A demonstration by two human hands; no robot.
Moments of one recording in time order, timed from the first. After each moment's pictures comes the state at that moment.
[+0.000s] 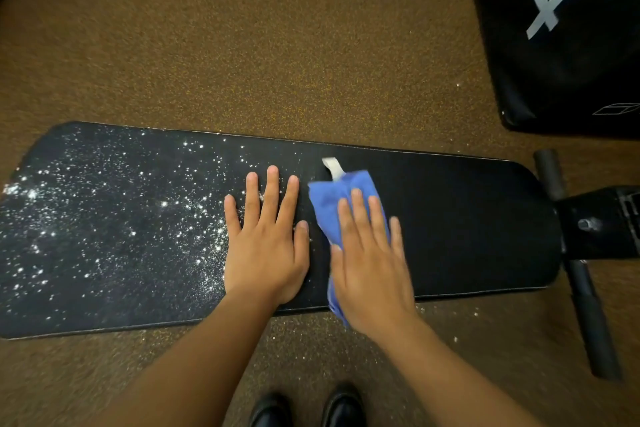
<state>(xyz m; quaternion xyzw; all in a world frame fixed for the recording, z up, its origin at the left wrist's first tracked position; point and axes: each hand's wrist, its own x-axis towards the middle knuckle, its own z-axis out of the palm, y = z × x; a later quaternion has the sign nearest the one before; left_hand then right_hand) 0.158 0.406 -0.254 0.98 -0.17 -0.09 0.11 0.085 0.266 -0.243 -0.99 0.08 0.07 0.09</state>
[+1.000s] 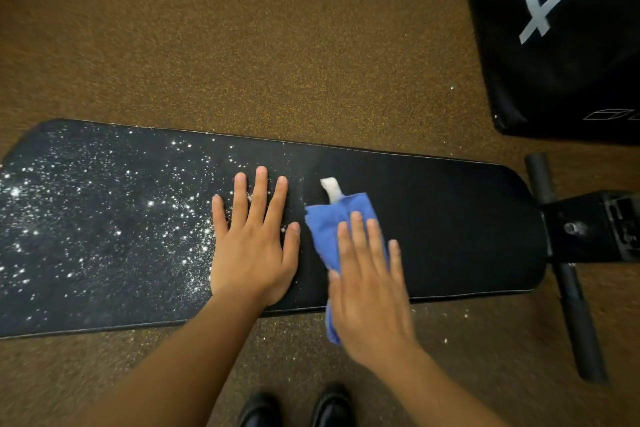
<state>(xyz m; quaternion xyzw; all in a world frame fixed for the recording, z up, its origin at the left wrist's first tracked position) 0.157 0.406 -0.254 0.98 -0.16 -0.09 0.10 0.057 0.261 -0.245 -0.99 0.08 0.07 0.07</state>
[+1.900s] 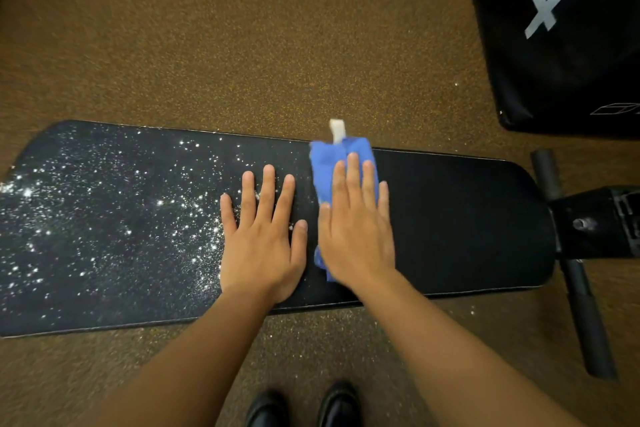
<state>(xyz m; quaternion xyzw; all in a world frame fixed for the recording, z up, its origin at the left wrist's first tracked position) 0.157 0.405 -0.253 0.98 -0.17 -0.09 0.11 0.136 0.266 -0.246 -0.99 0.12 0.05 0.10</state>
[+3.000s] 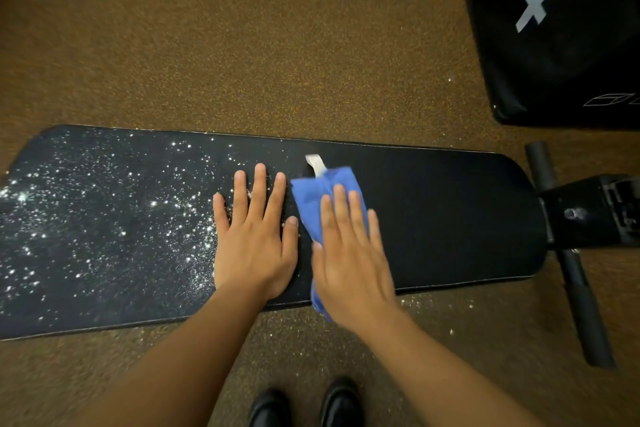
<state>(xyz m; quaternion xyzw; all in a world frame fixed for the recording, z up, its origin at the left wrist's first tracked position) 0.157 0.405 -0.252 0.98 -0.16 -0.09 0.11 0.088 0.274 -0.243 -0.99 0.06 0.06 0.11</state>
